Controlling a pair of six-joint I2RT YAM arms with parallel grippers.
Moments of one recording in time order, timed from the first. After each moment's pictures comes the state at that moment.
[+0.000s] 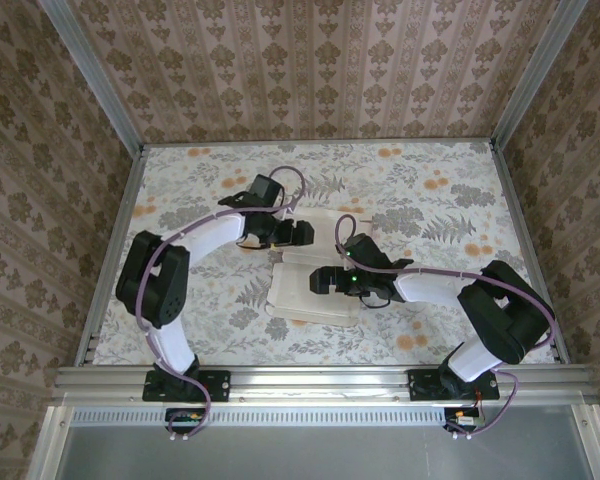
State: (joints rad) left arm -0.56 1.78 1.24 -0.54 0.39 -0.41; right arm 0.67 1.55 0.68 -0.03 -0.27 0.68
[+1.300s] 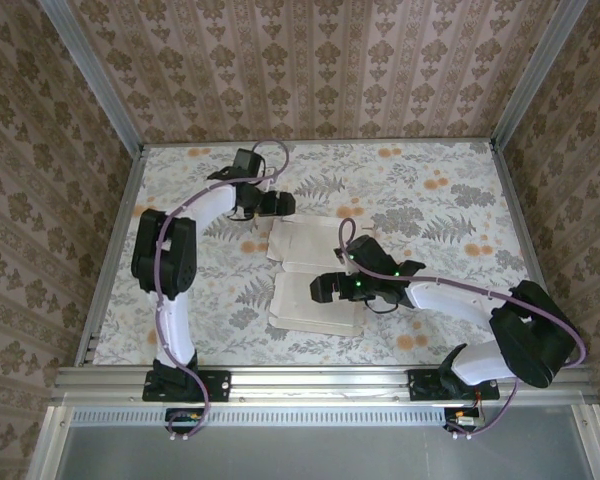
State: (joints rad) left arm -0.38 2.03 1.53 -0.56 0.34 -0.24; right arm 0.71 1.38 0.70 -0.22 -0.27 0.64
